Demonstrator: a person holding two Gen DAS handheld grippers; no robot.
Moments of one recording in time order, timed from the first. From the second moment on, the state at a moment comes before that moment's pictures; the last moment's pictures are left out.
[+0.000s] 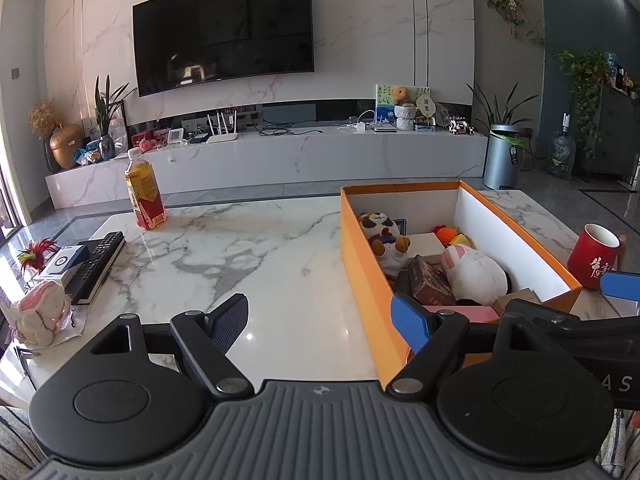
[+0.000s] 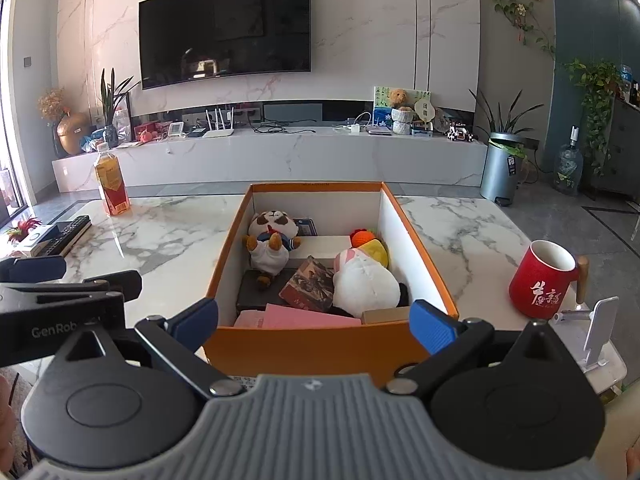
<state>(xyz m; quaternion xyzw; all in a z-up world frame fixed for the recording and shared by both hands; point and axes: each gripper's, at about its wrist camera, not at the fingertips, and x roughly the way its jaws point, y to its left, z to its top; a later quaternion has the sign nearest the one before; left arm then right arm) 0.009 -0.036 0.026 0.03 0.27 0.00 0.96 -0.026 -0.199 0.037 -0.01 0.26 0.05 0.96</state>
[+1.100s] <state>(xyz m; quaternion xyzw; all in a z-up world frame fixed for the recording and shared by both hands) 0.010 -0.034 0.024 0.03 0.28 -0.01 0.96 -0.025 -0.200 0.031 -0.01 0.27 0.05 0.96</state>
